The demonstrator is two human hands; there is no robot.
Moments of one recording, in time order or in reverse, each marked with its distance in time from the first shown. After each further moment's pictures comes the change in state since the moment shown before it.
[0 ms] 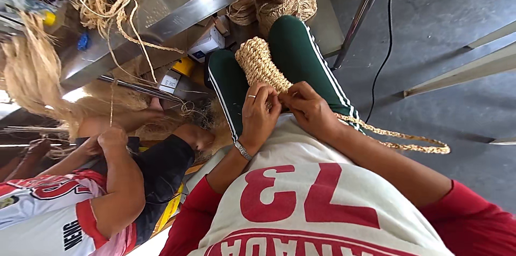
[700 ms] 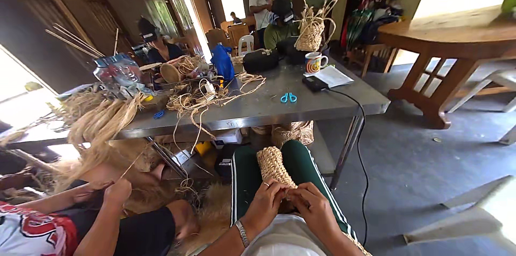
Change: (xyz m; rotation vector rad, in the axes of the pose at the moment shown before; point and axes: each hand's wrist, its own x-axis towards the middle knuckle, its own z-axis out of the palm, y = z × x) left_hand 0.004 -0.012 -0.009 -0.237 -0.102 -0.032; right_hand 0.007 0.056 0.030 -0.016 0.362 -0.231
